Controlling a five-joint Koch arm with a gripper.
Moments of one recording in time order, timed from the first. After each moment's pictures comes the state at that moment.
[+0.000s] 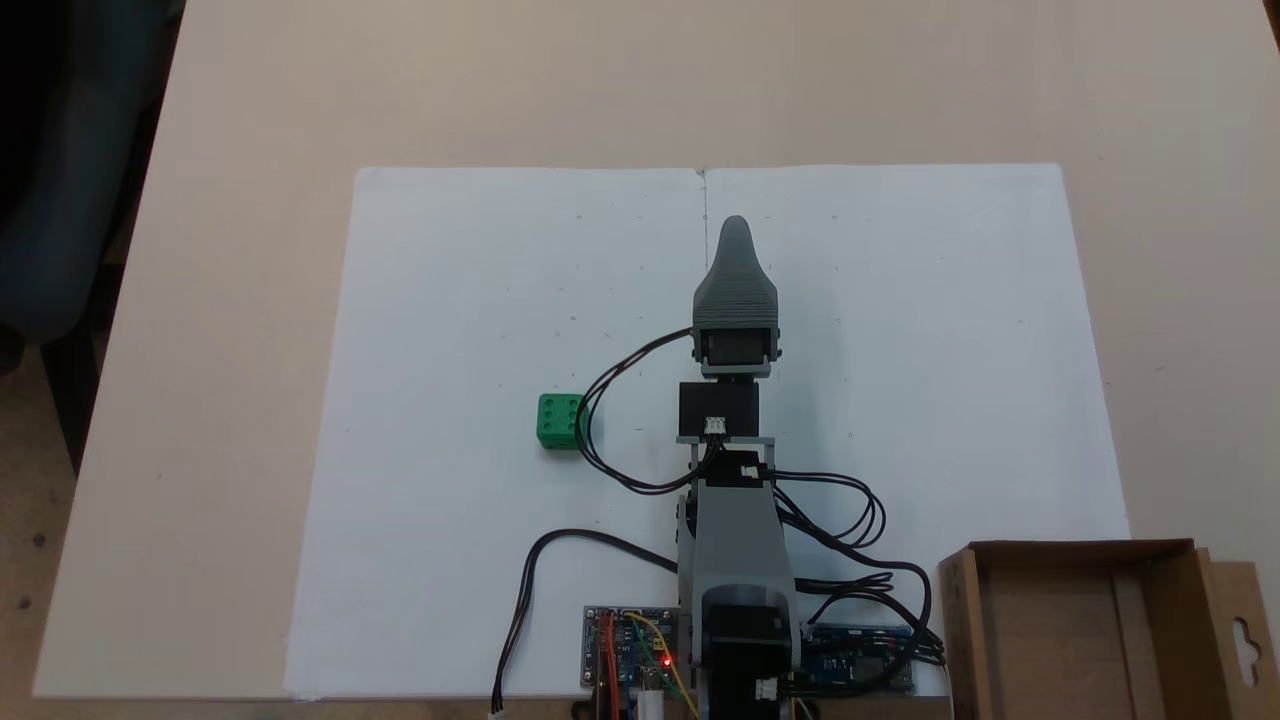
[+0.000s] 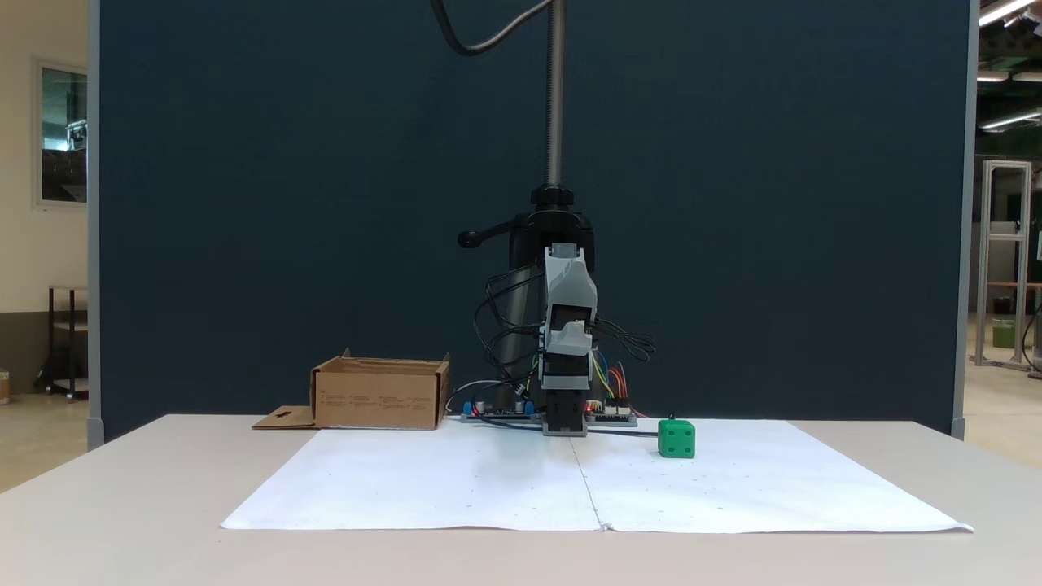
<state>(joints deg) 1.0 129.3 175.3 -90.1 -4.3</state>
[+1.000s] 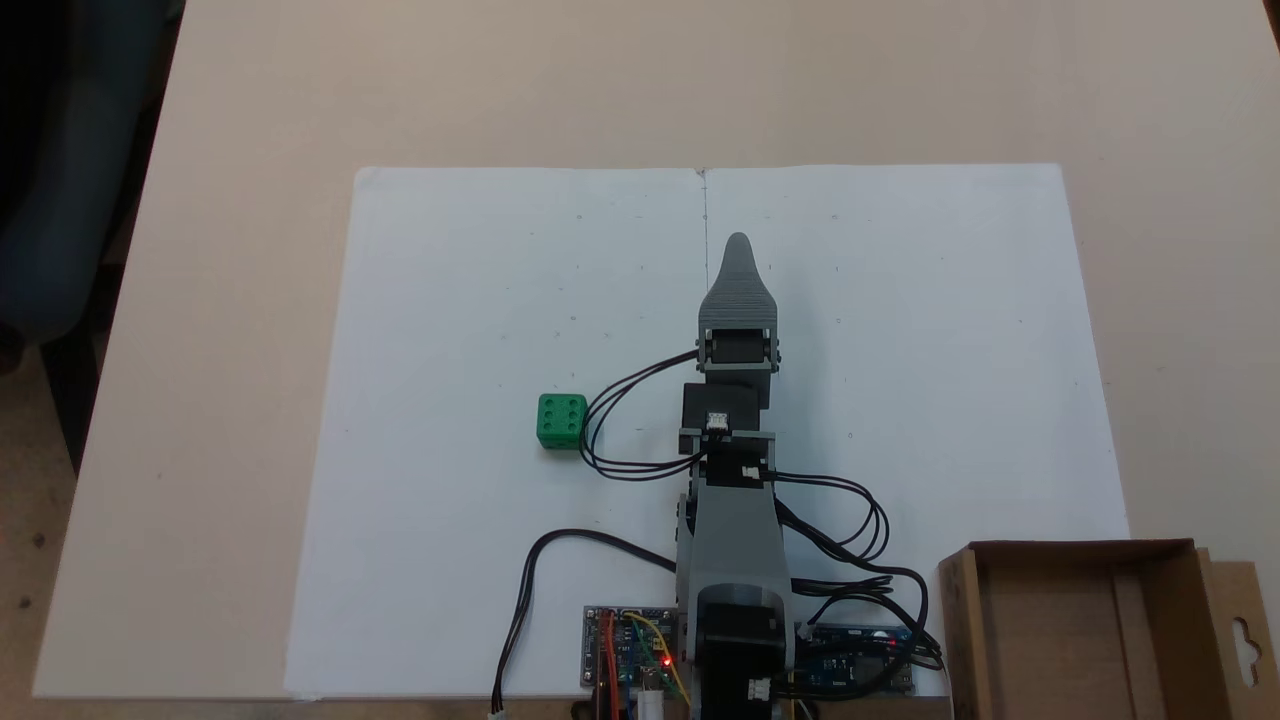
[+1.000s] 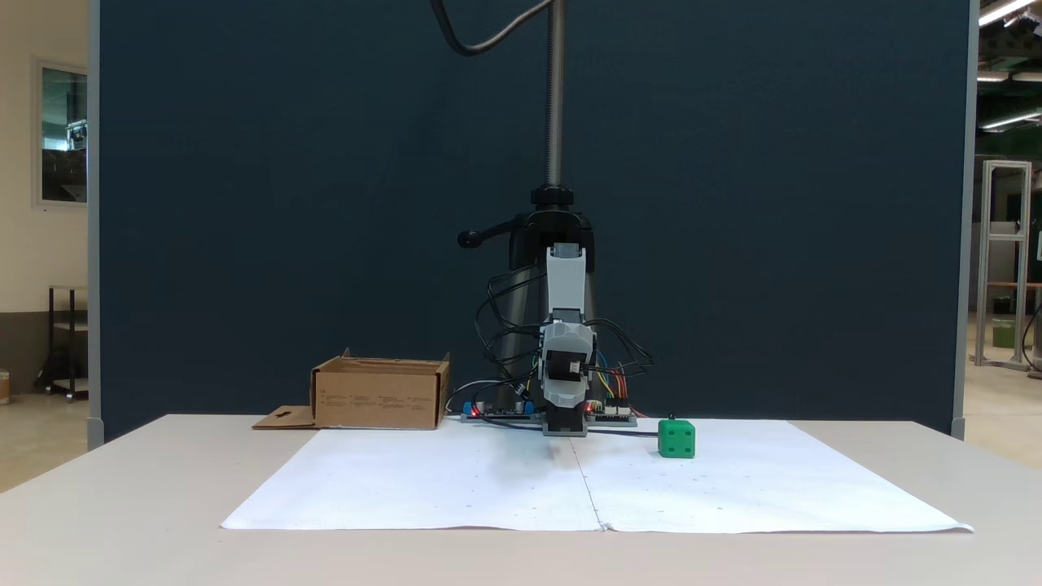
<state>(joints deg) 3.0 129.3 175.3 -63.5 -4.4</state>
